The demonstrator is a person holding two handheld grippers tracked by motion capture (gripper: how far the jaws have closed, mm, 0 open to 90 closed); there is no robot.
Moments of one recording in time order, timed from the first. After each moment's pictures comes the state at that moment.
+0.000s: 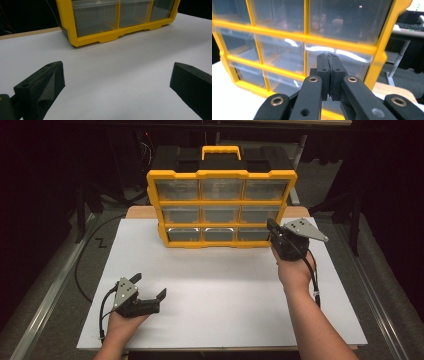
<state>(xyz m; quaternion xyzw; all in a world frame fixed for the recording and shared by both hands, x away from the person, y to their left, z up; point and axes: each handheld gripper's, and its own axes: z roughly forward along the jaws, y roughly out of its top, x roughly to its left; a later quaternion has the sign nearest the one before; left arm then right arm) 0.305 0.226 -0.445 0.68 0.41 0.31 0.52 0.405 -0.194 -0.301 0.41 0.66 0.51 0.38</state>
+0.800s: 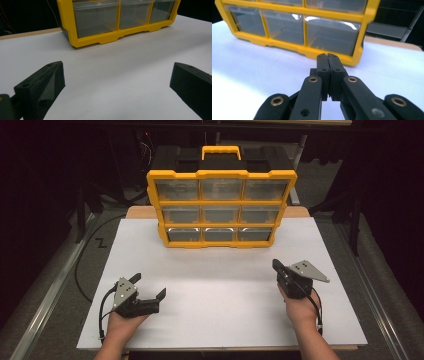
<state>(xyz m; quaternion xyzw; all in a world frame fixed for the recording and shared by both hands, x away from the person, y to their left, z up) 0.304 0.227 -0.444 0.68 0.42 0.31 0.52 0.360 -0.233 -0.395 0.43 0.69 0.47 0.33</state>
